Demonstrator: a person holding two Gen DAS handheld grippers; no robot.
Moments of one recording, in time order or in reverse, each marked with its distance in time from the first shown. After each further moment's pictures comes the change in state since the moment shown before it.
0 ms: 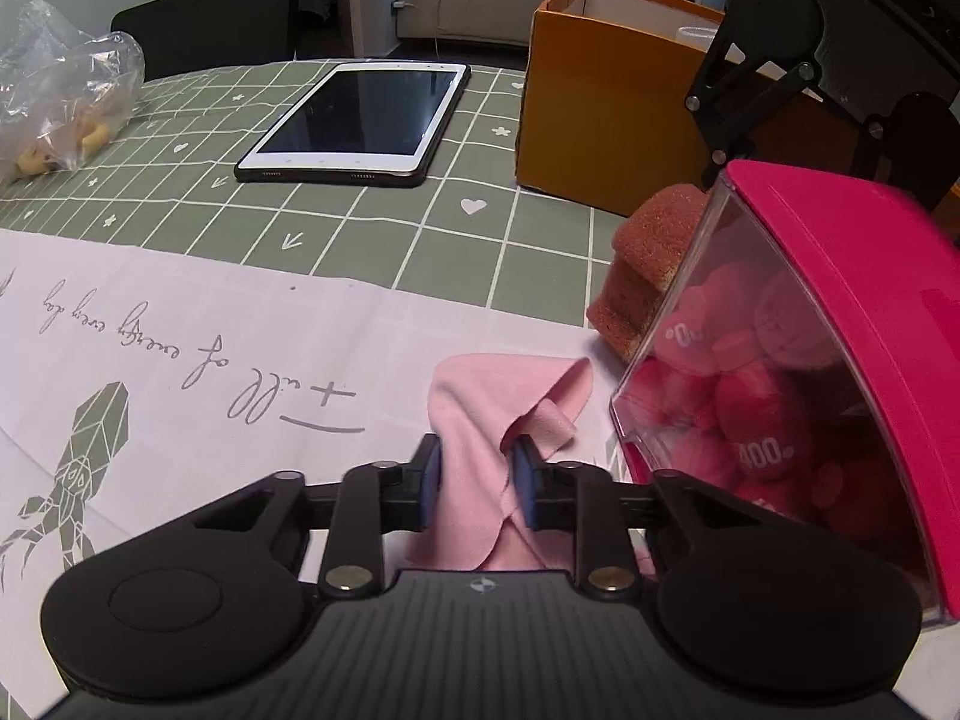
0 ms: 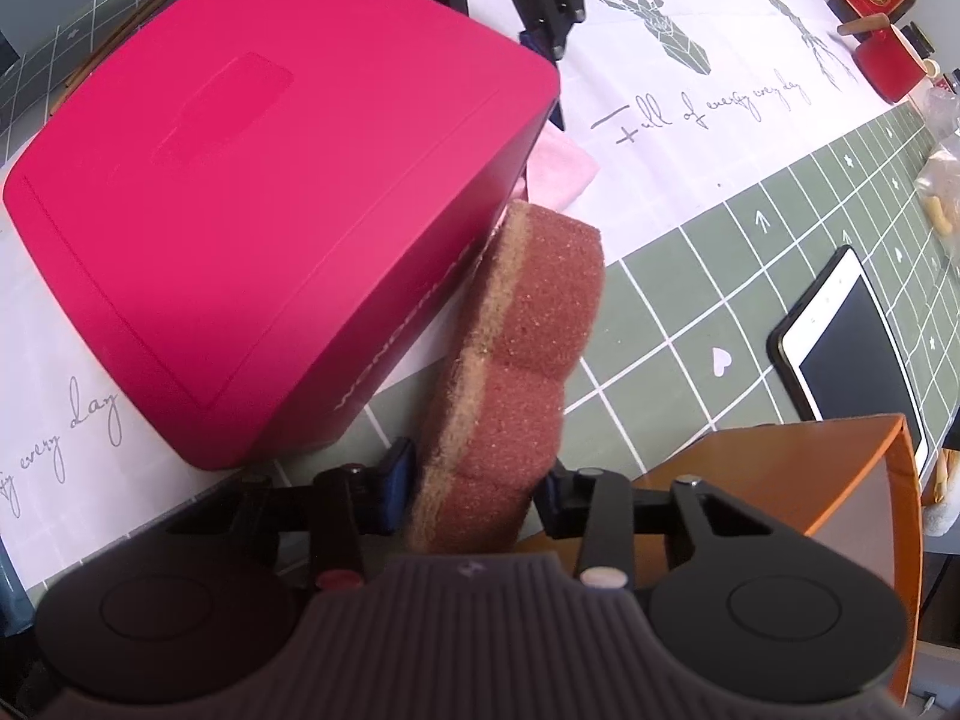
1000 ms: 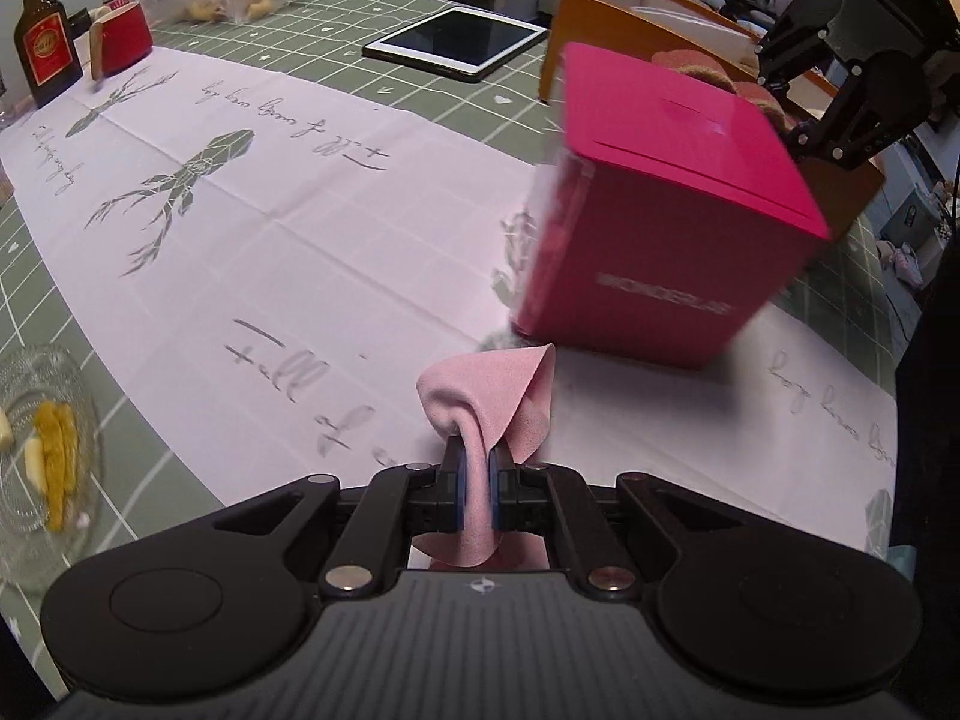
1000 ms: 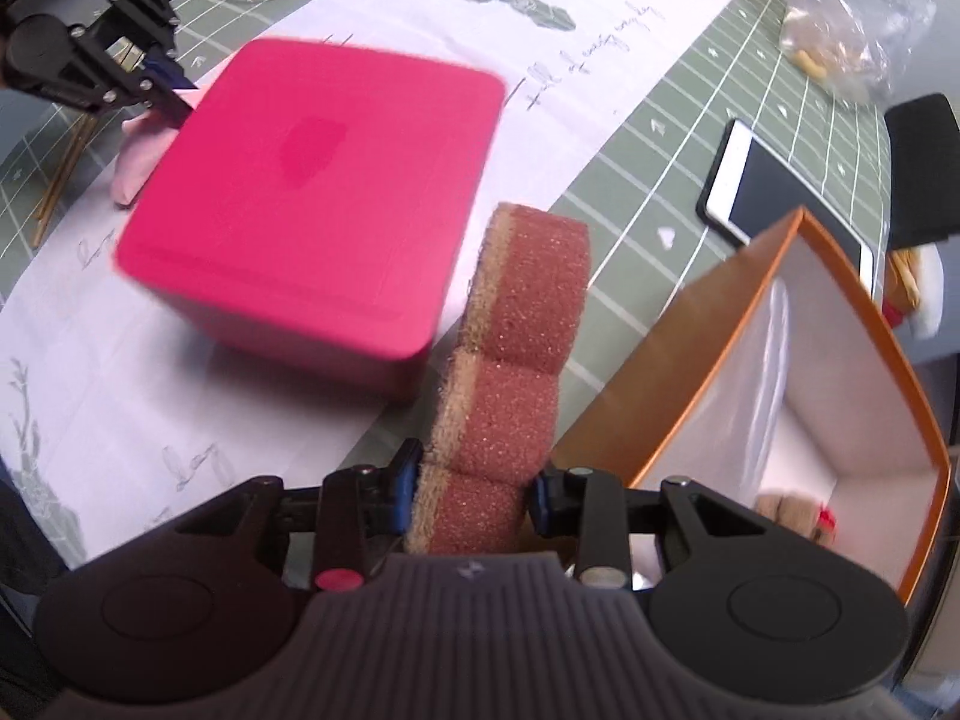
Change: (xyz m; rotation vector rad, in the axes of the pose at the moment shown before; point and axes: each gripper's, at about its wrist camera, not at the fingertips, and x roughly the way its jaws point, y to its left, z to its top) left arm -0.112 -0.101 -0.108 -0.312 0.043 0.128; right arm -0.057 0.045 -0.024 0.380 0.009 -0.080
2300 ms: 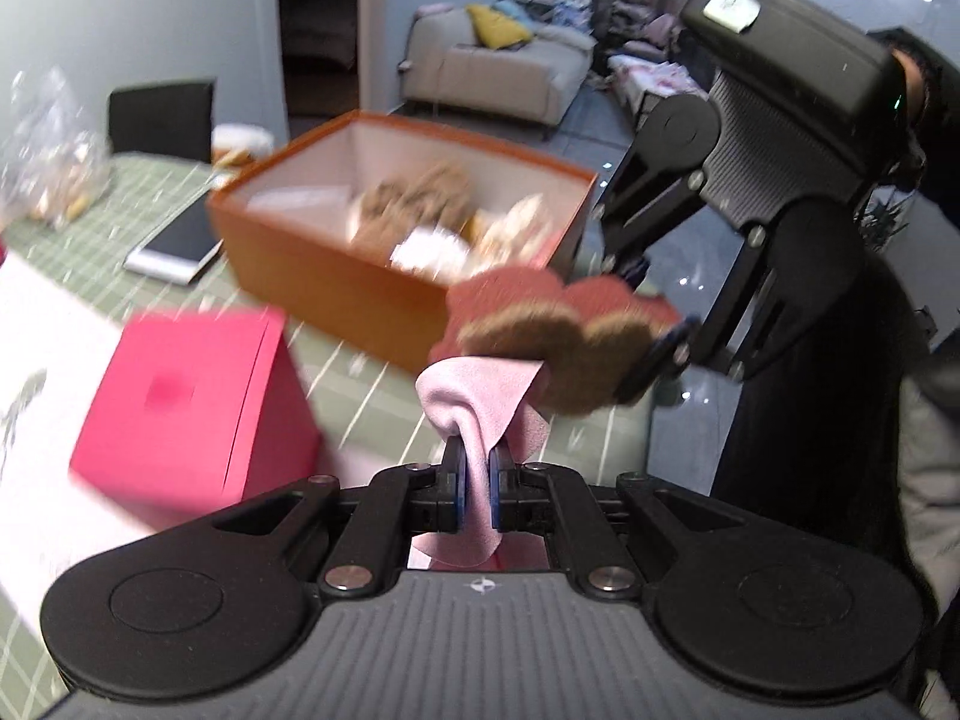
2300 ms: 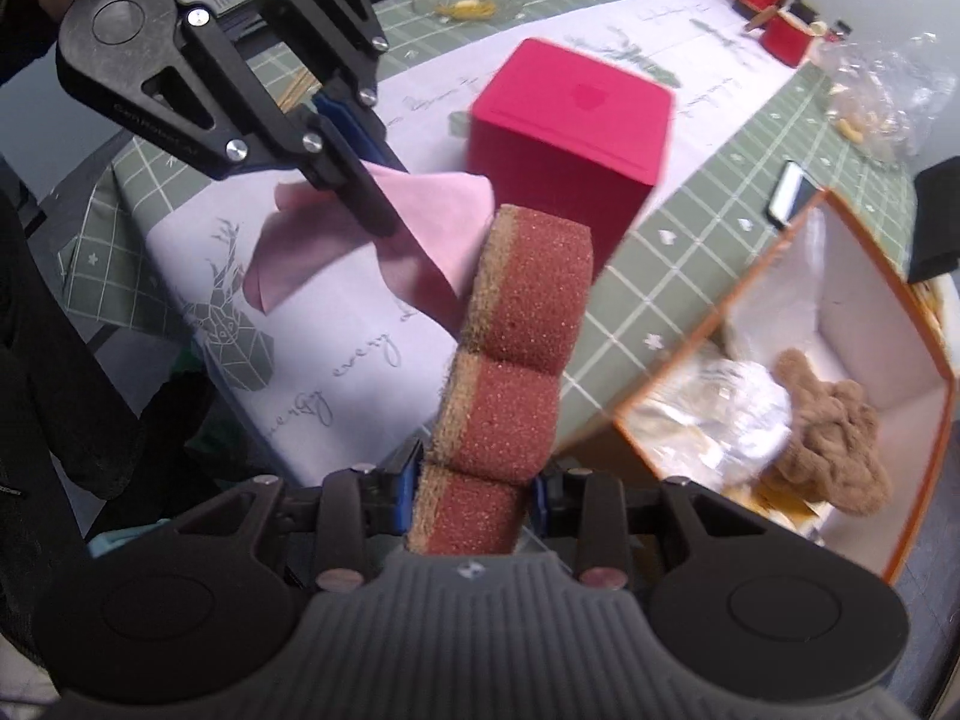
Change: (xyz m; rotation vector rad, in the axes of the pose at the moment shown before) left arm -0.038 -0.233 0.079 0.202 -0.180 -0.108; right arm -0.098 0.065 -0.135 -0.118 -0.170 0.095
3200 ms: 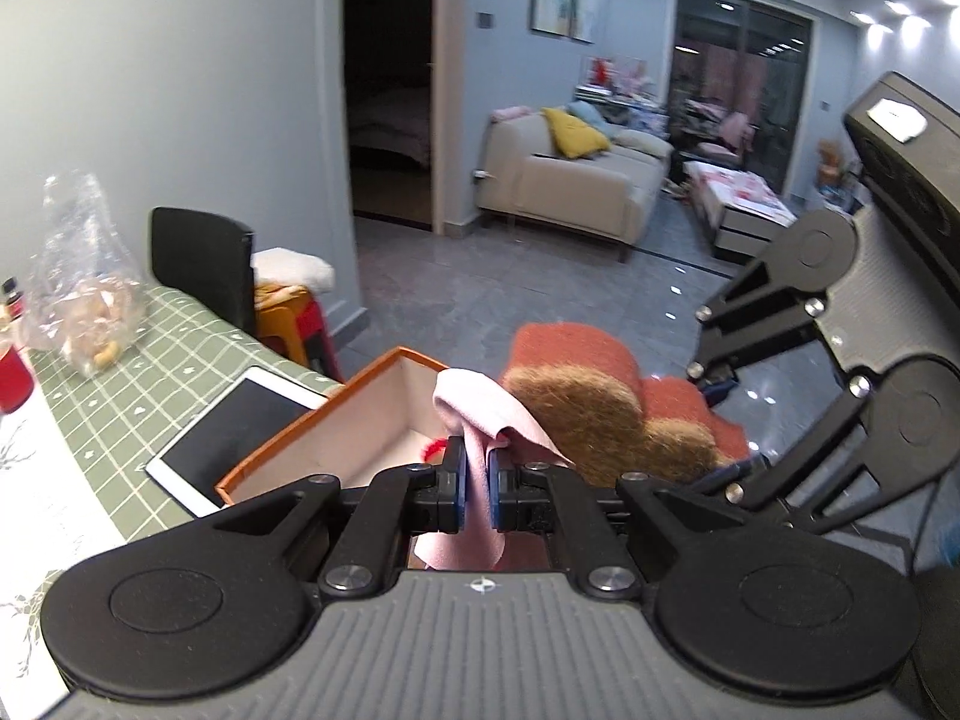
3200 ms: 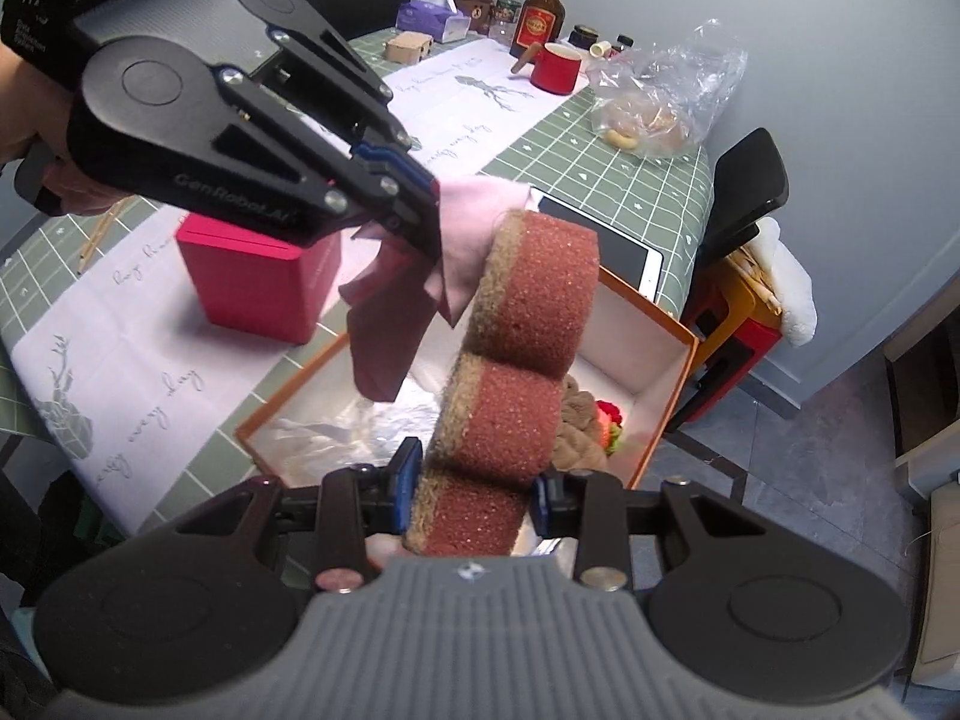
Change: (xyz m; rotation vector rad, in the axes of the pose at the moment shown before) left arm 0.056 0.005 0.158 -0.095 -0.197 0.170; right arm -0.078 -0.142 -0.032 0.180 -0.140 -0.228
